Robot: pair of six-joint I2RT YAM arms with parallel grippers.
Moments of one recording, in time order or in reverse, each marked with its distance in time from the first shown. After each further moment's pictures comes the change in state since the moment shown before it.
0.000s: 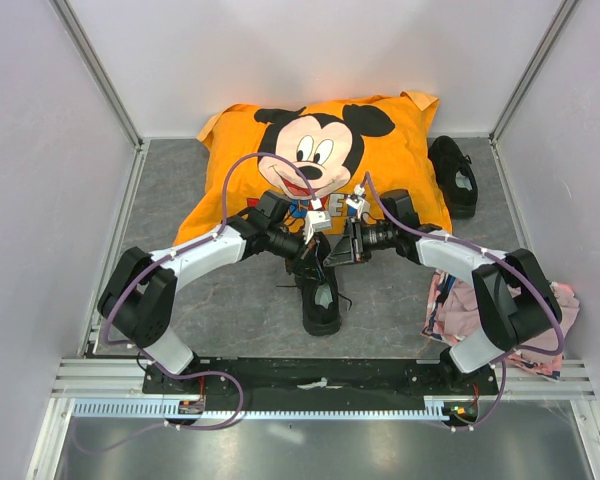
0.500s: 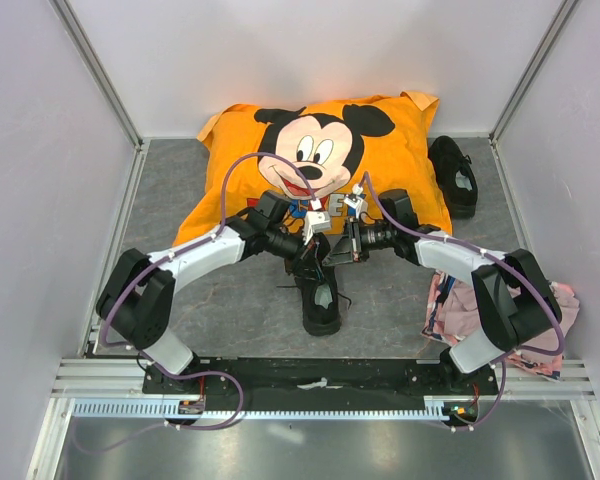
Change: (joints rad) left arm 0.000 -0.005 0.000 -0.004 -0.004 0.013; right arm 0.013 -0.001 -0.006 0.047 -0.018 0.037
